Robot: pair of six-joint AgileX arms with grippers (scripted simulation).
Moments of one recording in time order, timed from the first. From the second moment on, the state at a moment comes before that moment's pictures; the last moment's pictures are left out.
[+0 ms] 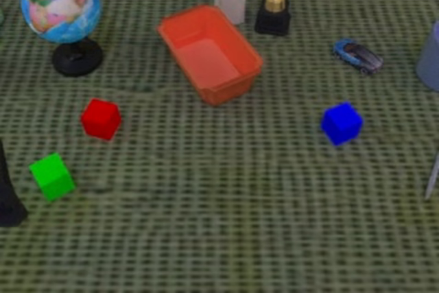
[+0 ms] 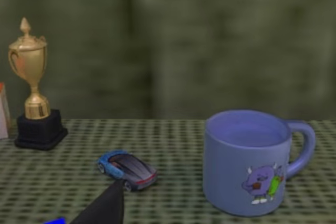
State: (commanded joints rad) left arm 0.00 0.00 0.00 0.00 0.00 0.00; right arm 0.00 0.00 0.00 0.00 0.00 0.00
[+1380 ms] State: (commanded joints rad) left arm -0.14 1.79 1.47 -0.93 0.00 0.11; right arm 0.00 0.00 0.00 0.00 0.00 0.00
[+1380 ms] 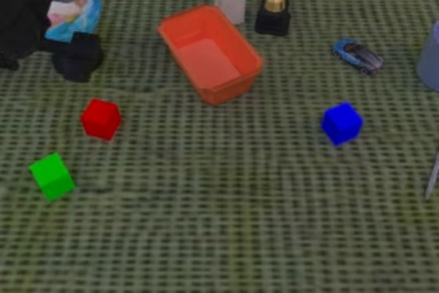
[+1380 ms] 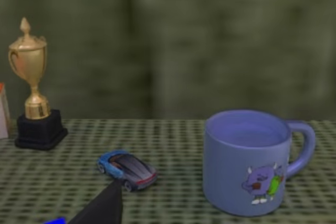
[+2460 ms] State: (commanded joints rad) left arm -0.18 2.33 1.91 -1.16 0.00 0.15; right arm 0.00 0.00 0.00 0.00 0.00 0.00
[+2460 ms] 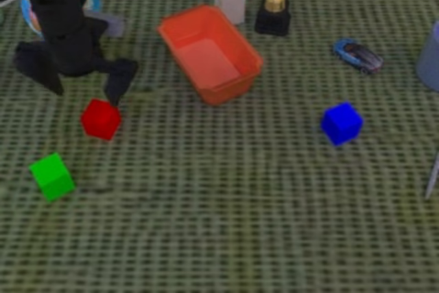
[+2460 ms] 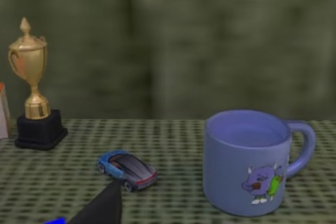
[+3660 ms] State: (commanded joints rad) left arm -0.18 2.42 1.76 -0.91 0.01 0.15; right arm 0.00 0.00 0.00 0.00 0.00 0.00
